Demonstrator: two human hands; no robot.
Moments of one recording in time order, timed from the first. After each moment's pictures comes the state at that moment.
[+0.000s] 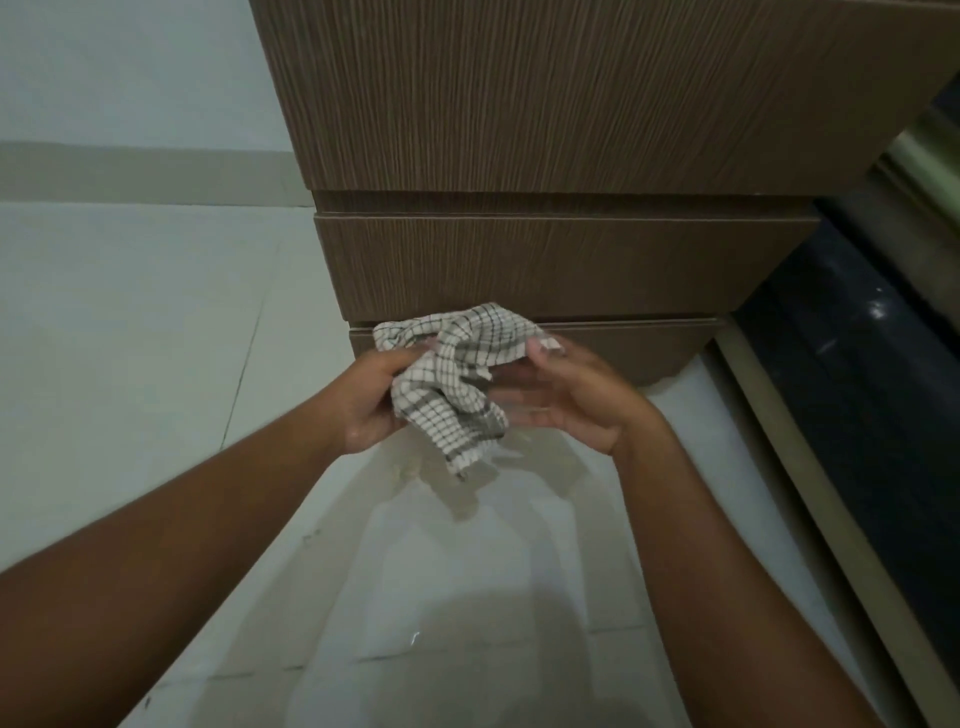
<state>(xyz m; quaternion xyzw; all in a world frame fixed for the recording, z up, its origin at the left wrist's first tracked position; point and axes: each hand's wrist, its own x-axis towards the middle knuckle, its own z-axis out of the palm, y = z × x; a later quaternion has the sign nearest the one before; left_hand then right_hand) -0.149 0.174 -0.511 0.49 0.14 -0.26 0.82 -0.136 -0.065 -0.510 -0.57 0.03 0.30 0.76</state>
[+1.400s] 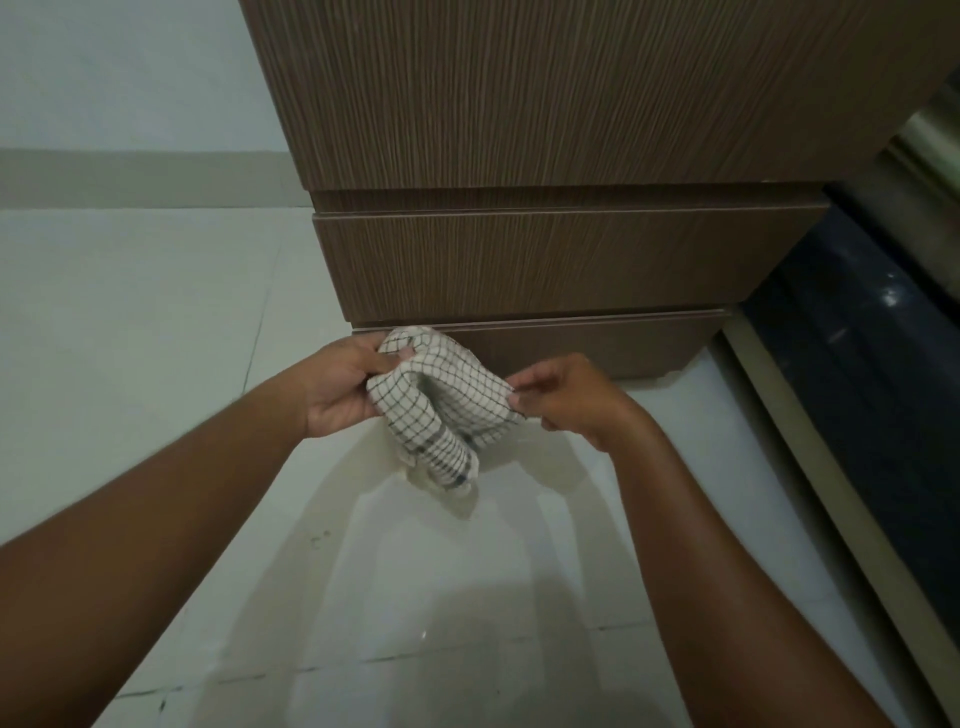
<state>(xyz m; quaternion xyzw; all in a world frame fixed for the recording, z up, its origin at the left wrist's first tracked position) -0.137 0.212 -0.503 0.52 0.12 -0.30 0.79 -0.140 -0.051 -0.517 -0.82 0.04 0.24 0.52</state>
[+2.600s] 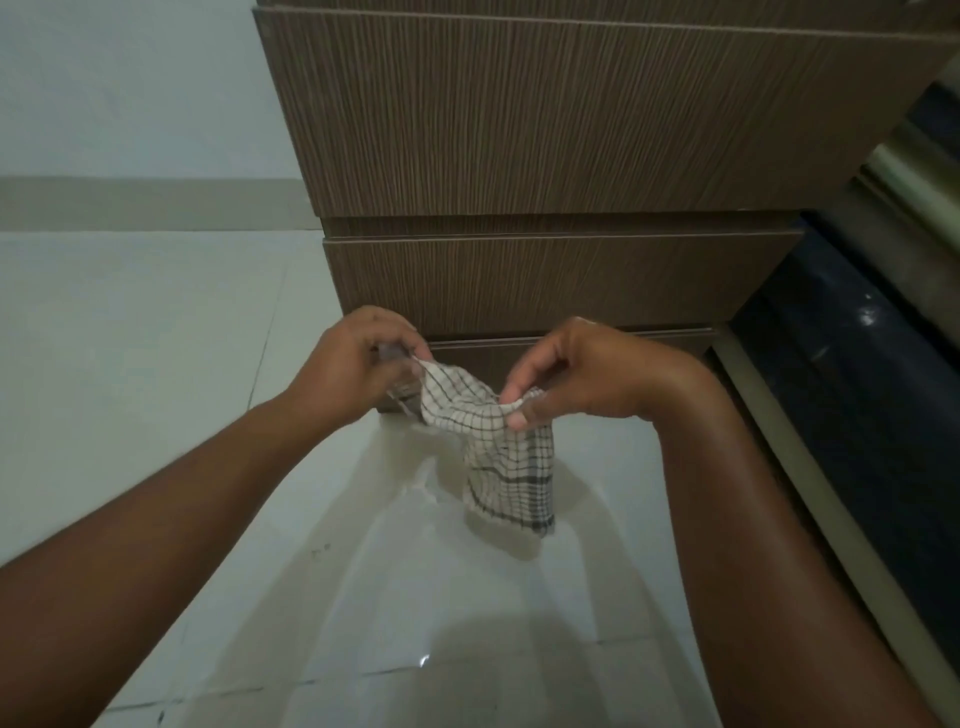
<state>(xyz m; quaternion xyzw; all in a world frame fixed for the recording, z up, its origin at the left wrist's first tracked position) -0.150 0.208 -0.479 0.90 -0.14 0.05 0.40 -0.149 -0.060 -0.409 -0.86 -0.19 0.29 0.38</state>
